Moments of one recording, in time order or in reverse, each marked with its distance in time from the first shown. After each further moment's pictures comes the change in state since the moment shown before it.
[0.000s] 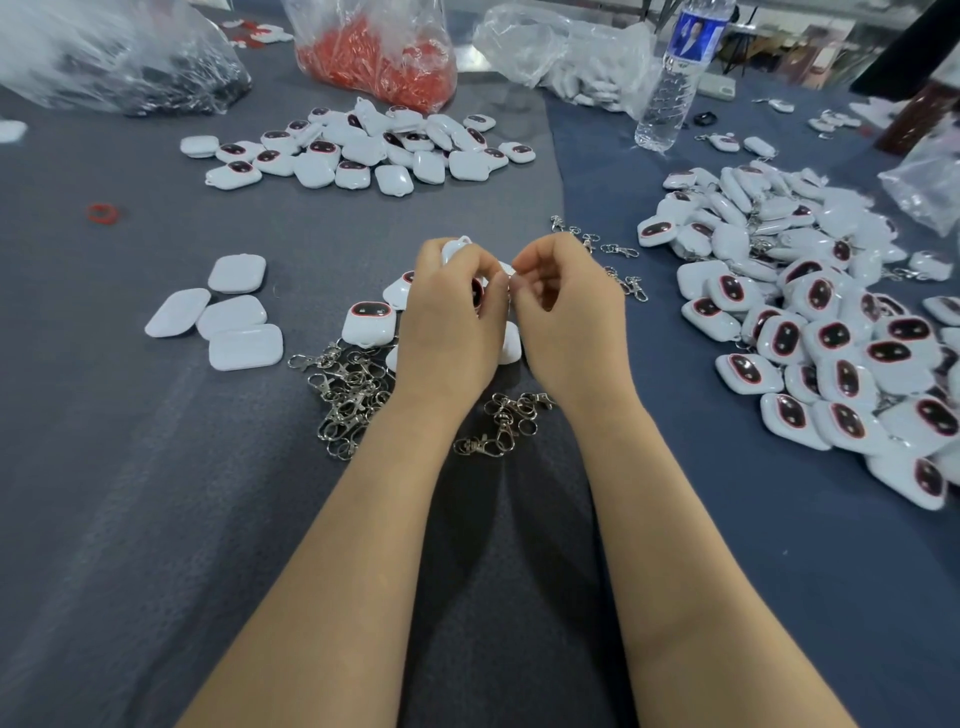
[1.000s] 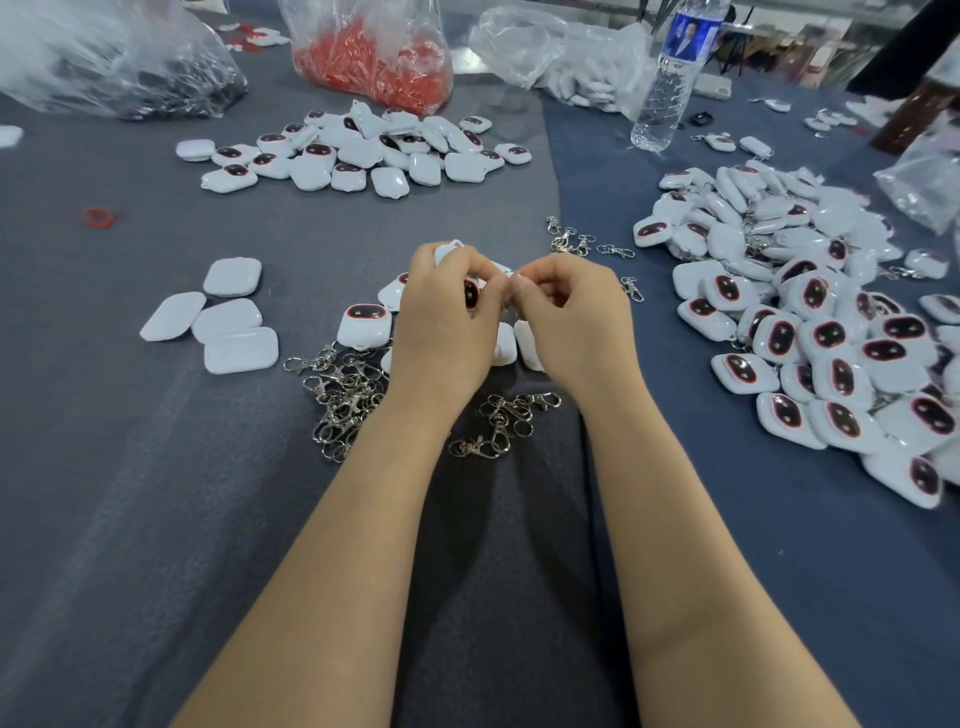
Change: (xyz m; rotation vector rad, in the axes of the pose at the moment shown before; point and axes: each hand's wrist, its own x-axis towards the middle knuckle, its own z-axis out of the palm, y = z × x) left_hand 0.003 -0.003 0.002 0.016 0.002 -0.007; right_hand 0.008 0.008 -0.007 -0.031 -0.036 0.149
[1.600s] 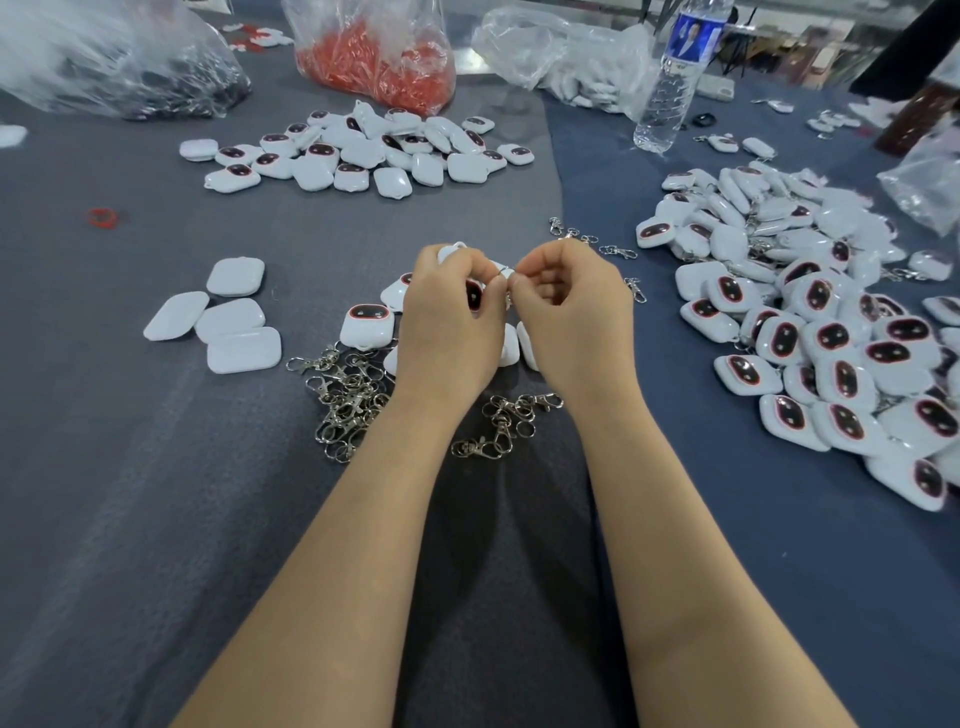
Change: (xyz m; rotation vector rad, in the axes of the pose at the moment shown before) left_hand -0.002 0.005 0.000 -0.029 0.029 -0.022; right_hand -0.008 -0.011 0.002 0.155 0.065 -0.072
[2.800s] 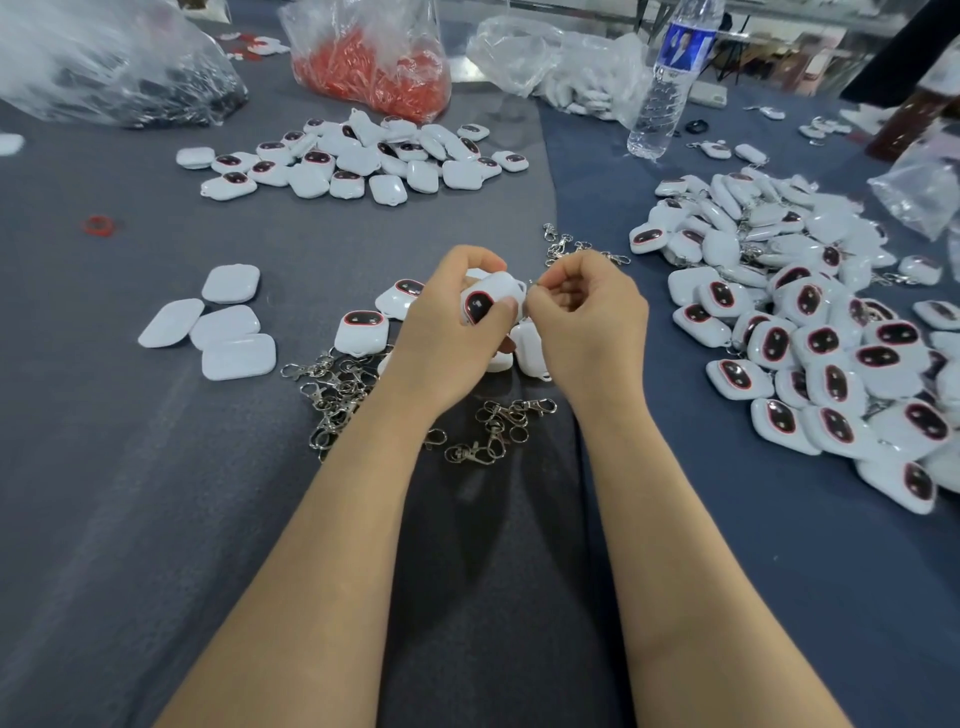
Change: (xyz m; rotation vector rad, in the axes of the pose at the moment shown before) left_hand -0.001 0.003 -0.011 -0.311 -0.266 -0.129; right_hand 0.005 0.011 -0.008 -0.078 0.111 0.054
